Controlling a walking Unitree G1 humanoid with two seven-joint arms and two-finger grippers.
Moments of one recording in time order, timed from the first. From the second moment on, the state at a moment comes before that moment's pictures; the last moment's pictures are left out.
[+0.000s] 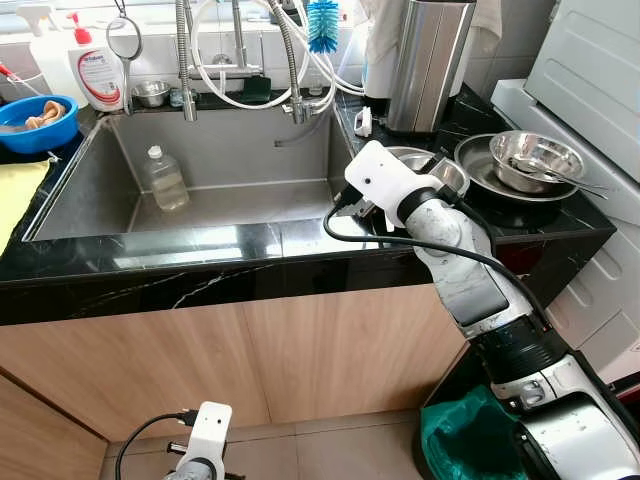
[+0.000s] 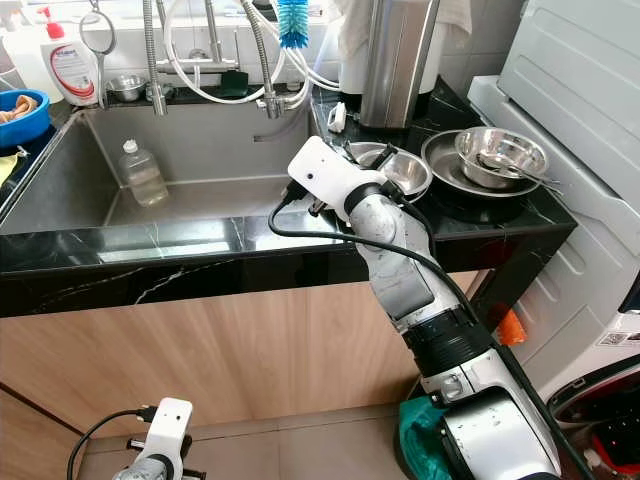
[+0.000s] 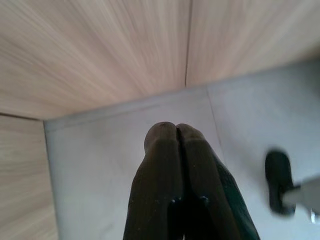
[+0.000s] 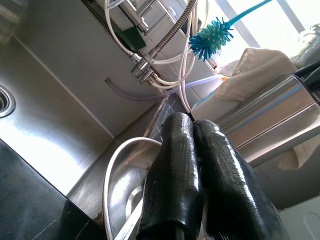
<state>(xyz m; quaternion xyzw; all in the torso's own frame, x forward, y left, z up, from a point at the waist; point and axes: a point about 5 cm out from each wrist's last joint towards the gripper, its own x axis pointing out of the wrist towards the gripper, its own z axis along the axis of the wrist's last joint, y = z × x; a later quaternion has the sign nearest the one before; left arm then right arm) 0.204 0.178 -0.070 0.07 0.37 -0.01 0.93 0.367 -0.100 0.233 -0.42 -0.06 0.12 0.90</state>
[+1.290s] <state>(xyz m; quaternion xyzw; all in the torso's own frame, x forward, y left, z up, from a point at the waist) 0.220 0.255 0.051 0.11 0.09 0.01 0.99 0.367 -0.106 0.231 -0.43 -0.06 0.11 0.90</state>
